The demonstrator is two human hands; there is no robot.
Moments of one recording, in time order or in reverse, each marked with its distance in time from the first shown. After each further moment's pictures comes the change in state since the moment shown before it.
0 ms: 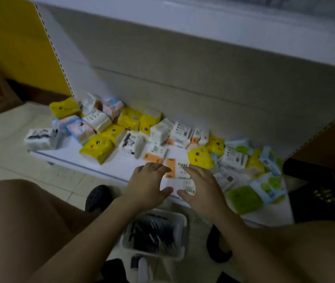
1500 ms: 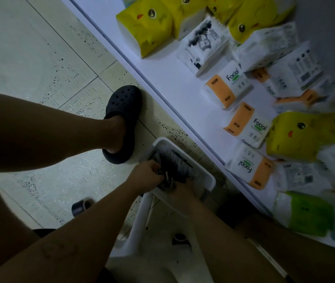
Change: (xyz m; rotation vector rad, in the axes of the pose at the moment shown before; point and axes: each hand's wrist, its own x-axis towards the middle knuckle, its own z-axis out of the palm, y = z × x) left_hand -0.036 -0.100 0.212 -0.831 -0.337 -0.878; right_hand -0.003 0.052 0.263 -0.047 -1.149 0.352
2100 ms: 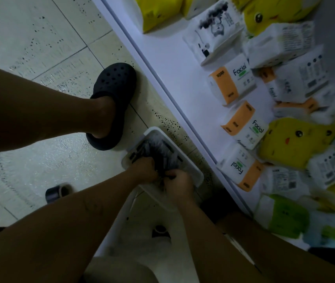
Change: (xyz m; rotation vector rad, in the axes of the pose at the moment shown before) left_hand 0.055 -0.022 0.049 0.043 -0.186 0.006; right_hand -0.015 -0.002 -0.020 0.231 0.293 0.129
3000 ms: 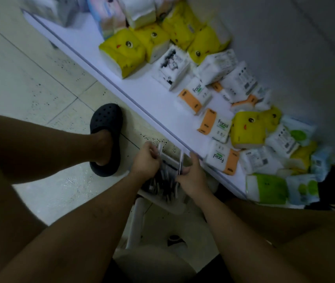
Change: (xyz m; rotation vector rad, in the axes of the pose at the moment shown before) left_hand -0.053 0.044 -0.048 -0.436 0.364 0.235; right_hand -0.061 -0.023 -0.047 0.362 0.259 -0.128
